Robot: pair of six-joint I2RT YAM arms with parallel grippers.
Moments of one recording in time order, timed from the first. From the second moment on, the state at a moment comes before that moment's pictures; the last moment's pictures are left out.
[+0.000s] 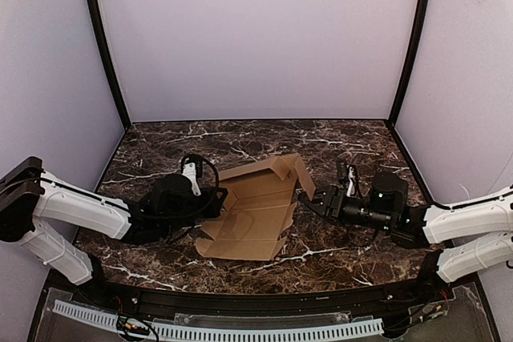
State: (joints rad) left arm -0.98 1.43 0.54 0.49 -0.35 -0.75; right arm 0.90 1.13 0.34 0.54 -0.16 1.01
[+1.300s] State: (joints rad) left arm -0.96 1.46 0.53 0.61 -0.26 -0.77; right arm 0.90 1.24 0.27 0.93 -0.26 1.07
